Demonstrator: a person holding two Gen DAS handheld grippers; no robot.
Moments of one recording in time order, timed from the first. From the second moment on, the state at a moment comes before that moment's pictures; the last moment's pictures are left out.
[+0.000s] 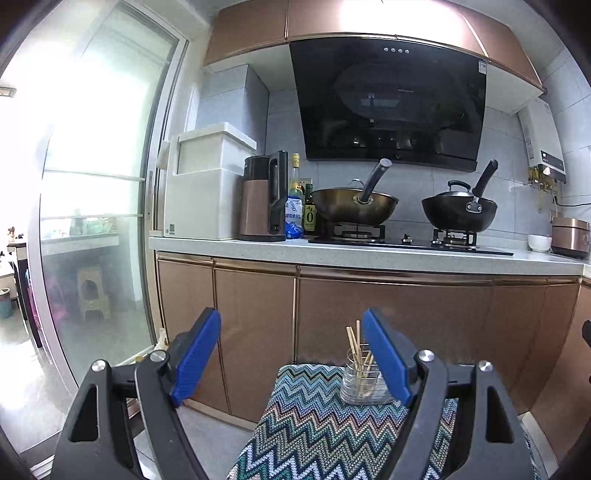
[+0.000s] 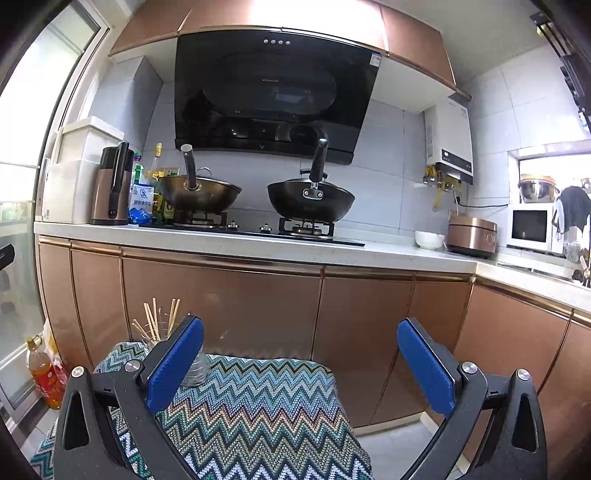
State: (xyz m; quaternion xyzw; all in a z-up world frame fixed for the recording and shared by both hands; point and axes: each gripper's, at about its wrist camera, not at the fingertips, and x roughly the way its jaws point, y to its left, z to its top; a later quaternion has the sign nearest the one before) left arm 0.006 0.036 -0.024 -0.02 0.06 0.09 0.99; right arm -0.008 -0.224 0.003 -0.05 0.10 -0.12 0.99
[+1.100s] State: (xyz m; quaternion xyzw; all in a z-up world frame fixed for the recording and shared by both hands) left arm 0.012 0.037 -0.030 -0.01 0.07 0.08 0.99; right arm -0.007 -0.225 0.000 -0.06 0.10 -0.12 0.99
